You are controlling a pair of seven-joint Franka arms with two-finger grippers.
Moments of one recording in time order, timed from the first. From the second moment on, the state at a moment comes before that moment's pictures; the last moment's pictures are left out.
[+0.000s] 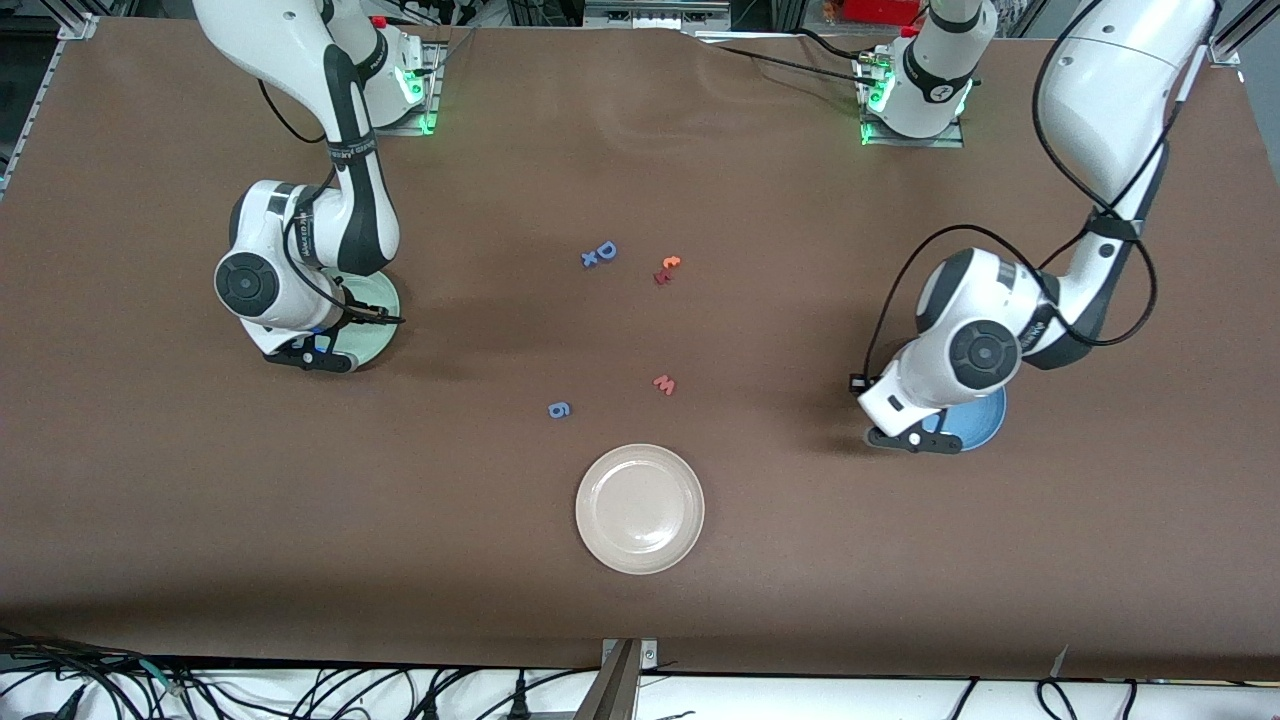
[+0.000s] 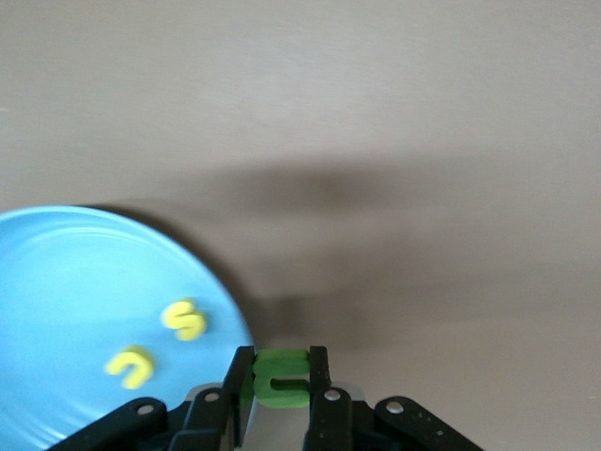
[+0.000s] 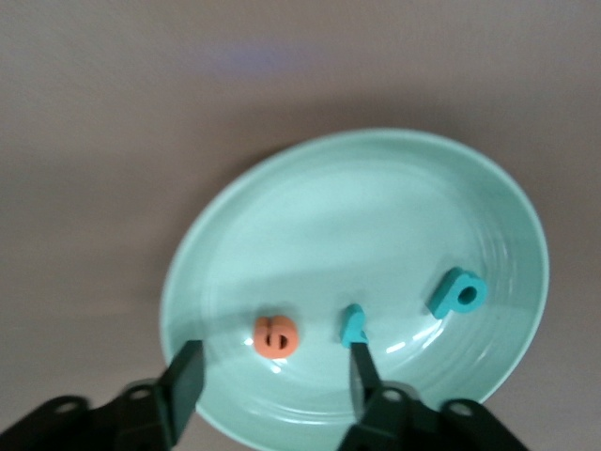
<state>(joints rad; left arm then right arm) 0.12 0.59 -0.37 -1.74 0.23 2.12 -0.25 0.95 0.48 -0.82 -2.12 0.35 2.15 0.03</state>
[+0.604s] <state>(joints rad) 0.20 0.56 -0.37 -1.74 0.23 2.02 -0.20 0.95 0.45 -1.01 -1.61 0.35 1.61 0.02</state>
